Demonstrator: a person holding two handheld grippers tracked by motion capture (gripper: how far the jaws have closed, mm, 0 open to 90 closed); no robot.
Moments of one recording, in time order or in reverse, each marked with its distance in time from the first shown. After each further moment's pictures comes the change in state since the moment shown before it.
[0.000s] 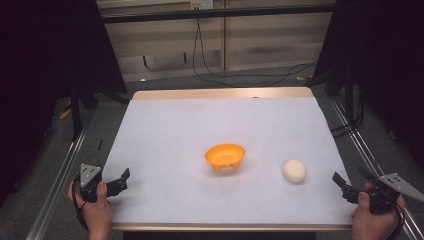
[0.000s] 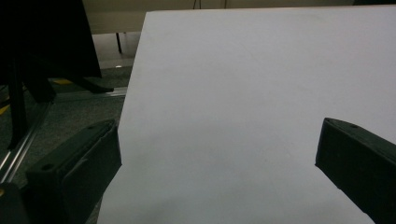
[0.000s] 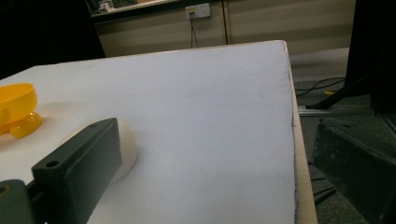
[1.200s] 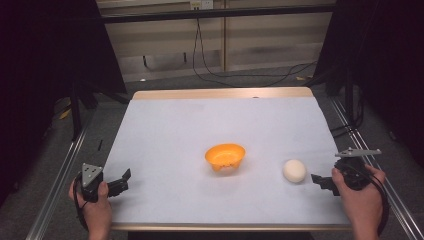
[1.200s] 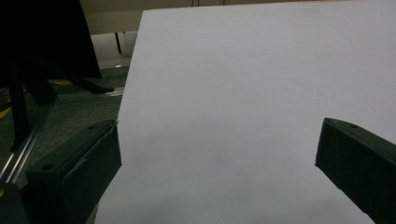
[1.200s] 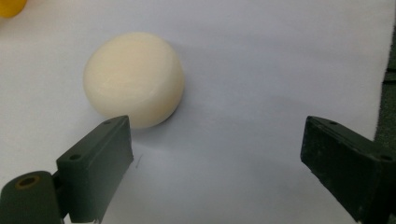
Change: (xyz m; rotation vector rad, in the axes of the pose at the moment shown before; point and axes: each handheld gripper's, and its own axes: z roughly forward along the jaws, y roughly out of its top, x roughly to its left) left arm -0.002 0.000 0.001 0.011 0.001 0.017; right arm 0.052 0.055 0.050 0.653 0.008 -0.164
